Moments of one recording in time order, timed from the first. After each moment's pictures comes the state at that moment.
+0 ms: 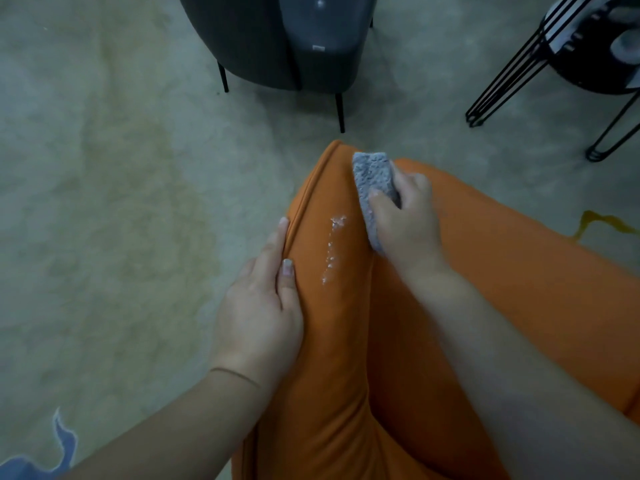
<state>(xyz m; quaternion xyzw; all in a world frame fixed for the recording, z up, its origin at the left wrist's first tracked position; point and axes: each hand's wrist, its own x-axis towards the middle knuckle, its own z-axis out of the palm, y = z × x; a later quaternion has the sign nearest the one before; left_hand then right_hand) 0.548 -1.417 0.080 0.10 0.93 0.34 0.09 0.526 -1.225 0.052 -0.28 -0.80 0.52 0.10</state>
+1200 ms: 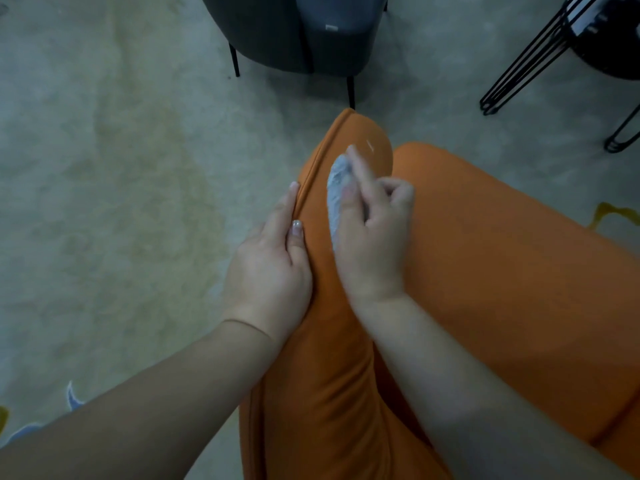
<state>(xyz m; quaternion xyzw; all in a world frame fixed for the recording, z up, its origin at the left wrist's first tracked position) 0.547 -1.417 0.079 0.10 0.93 0.34 0.09 0.556 -1.303 0.070 -0.28 -0.79 0.49 0.22</state>
